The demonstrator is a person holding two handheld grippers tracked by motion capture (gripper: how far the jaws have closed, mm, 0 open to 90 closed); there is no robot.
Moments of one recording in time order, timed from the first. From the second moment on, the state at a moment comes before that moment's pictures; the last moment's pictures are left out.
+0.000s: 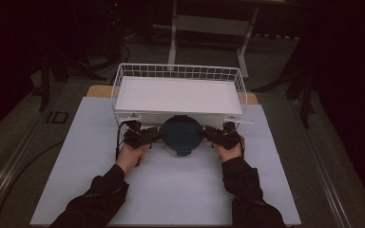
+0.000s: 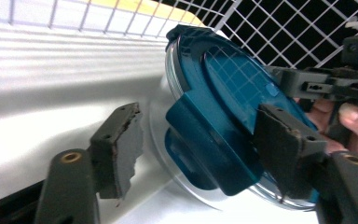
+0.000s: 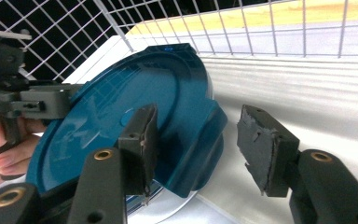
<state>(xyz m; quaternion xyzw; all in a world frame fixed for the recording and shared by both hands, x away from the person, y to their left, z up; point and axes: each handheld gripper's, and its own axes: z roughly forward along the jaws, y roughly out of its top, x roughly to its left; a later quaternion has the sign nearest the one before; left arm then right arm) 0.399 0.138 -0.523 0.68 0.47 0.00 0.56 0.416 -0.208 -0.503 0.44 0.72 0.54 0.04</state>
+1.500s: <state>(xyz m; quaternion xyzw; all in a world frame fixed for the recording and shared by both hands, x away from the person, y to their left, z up) 0.281 0.144 -0.480 0.77 0.33 0.02 0.55 0.322 -0.190 -0.479 0.37 0.77 0.51 0.04</state>
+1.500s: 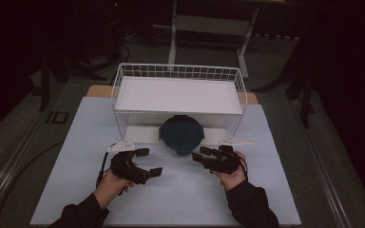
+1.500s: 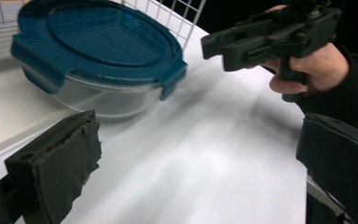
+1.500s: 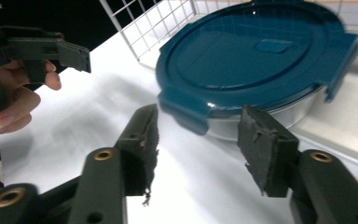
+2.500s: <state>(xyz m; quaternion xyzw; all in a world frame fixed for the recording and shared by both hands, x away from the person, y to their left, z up) 0.232 0.159 -0.499 0.77 0.32 0.07 0.55 0.331 -0.141 -0.494 0.36 0.82 0.45 0.07</state>
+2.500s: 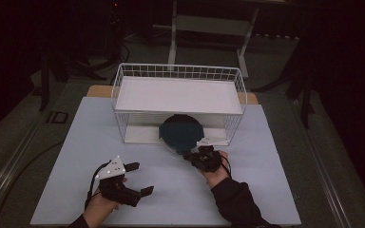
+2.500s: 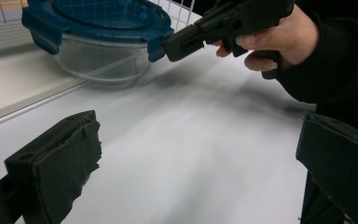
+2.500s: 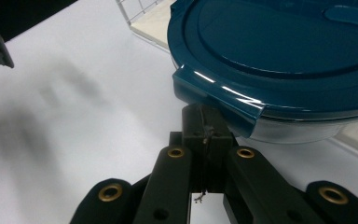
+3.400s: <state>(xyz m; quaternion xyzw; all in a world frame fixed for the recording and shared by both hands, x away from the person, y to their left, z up) 0.234 0.154 -0.503 0.77 0.31 0.08 0.56 0.372 -0.129 -0.495 0.39 0.79 0.46 0.09</state>
